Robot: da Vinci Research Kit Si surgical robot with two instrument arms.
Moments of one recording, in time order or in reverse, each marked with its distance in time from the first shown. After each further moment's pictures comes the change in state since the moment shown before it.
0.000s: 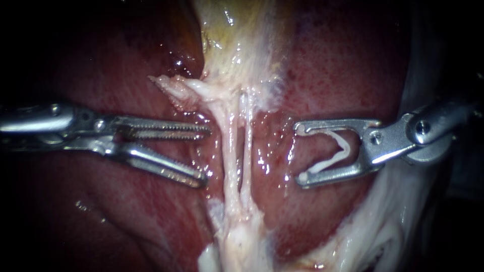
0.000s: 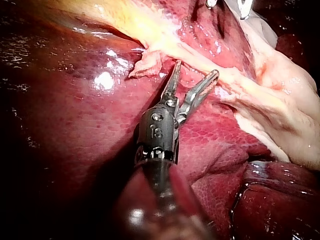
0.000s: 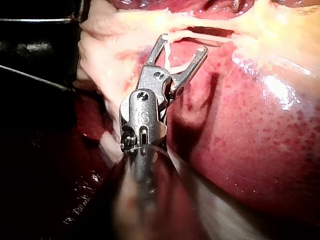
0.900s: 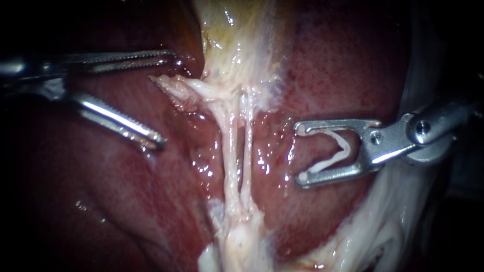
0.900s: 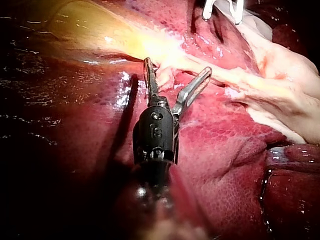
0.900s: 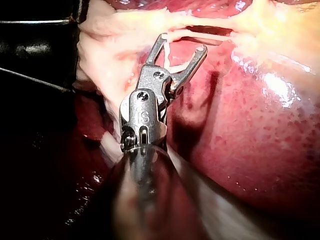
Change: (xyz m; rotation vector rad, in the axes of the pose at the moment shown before) right arm 0.000 0.000 0.000 -0.004 -0.001 0.011; left arm 0.007 -0.003 -0.006 0.122 0.025 0.190
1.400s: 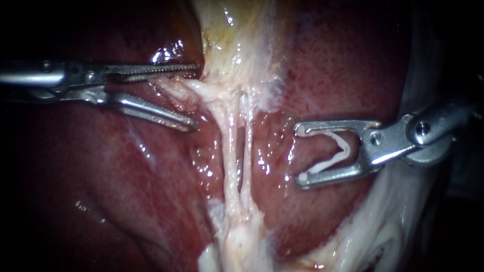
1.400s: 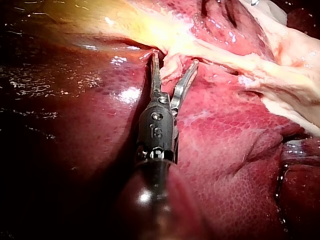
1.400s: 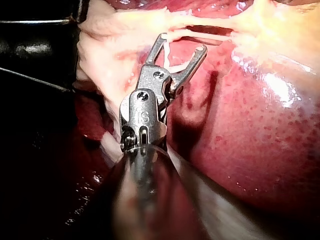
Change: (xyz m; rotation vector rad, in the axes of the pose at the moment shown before) right arm 0.000 0.000 0.000 0.004 0.001 0.000; left arm -0.005 -0.002 0.003 -0.020 -0.018 0.007
